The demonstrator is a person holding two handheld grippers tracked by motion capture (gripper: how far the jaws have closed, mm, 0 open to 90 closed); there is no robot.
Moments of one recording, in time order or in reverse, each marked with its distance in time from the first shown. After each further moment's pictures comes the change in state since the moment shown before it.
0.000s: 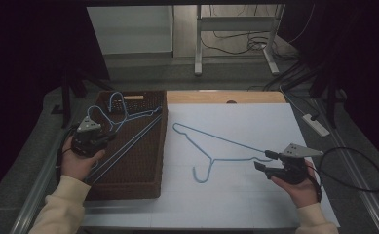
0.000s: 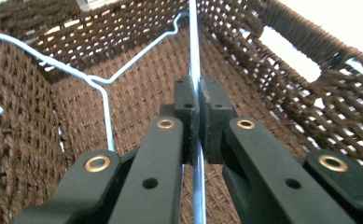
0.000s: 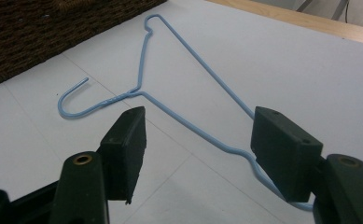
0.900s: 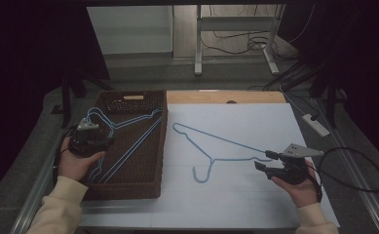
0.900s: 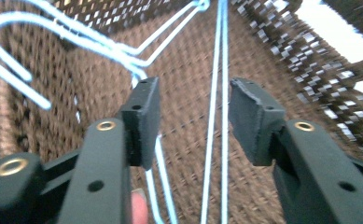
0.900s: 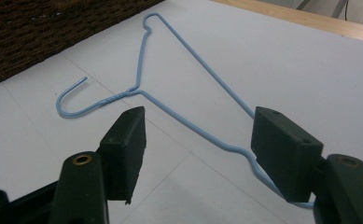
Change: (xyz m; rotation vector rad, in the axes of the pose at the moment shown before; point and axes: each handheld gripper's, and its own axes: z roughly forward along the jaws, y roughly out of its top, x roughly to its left) left arm 0.010 -0.007 0.000 0.050 0.033 -0.038; right arm -0.001 -0.001 0.000 0.002 0.000 0.006
